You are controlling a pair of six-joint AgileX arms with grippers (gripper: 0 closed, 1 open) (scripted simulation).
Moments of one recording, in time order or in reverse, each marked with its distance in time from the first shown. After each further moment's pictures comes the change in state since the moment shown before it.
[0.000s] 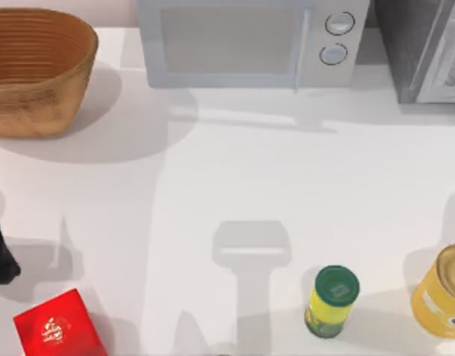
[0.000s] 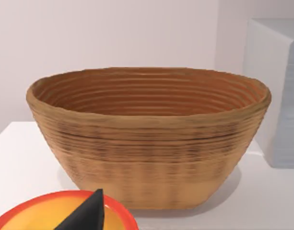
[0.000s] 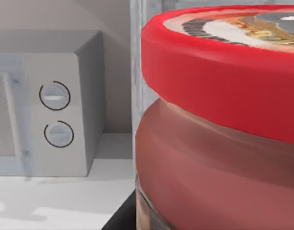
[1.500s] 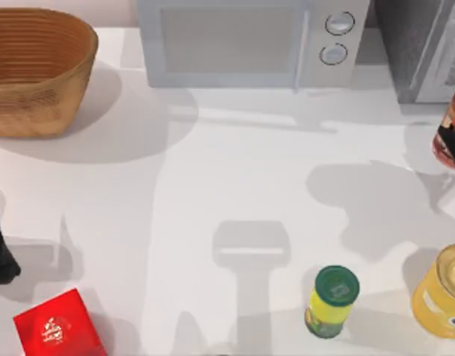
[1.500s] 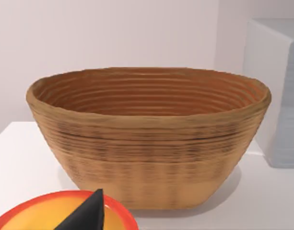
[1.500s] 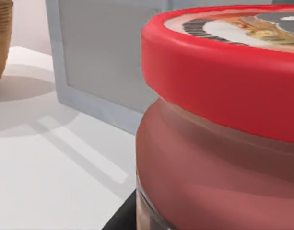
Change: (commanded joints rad) left arm 0.000 0.000 0.000 0.000 0.000 0.000; right arm -0.258 2.050 0.595 1.446 -0.965 0.022
